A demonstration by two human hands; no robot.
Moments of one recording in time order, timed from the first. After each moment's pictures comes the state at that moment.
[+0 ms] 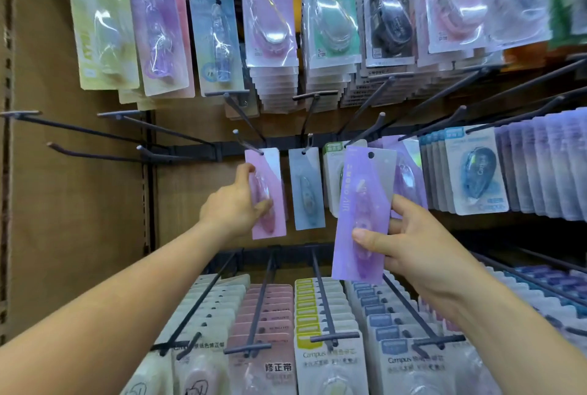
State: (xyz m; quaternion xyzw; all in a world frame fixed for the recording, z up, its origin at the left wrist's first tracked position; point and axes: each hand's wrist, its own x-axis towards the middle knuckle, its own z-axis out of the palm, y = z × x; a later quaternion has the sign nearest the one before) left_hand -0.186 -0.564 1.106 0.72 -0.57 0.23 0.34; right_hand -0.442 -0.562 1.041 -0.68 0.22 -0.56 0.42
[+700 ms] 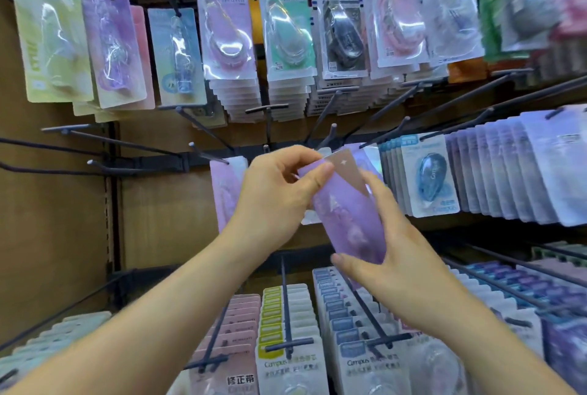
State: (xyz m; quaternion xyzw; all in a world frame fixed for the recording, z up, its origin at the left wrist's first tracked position) left_hand -0.321 -0.504 1.108 0.32 -0.74 0.03 0.59; right_hand -0.474 -0.535 1.033 -0.79 0.24 -0.56 0.10
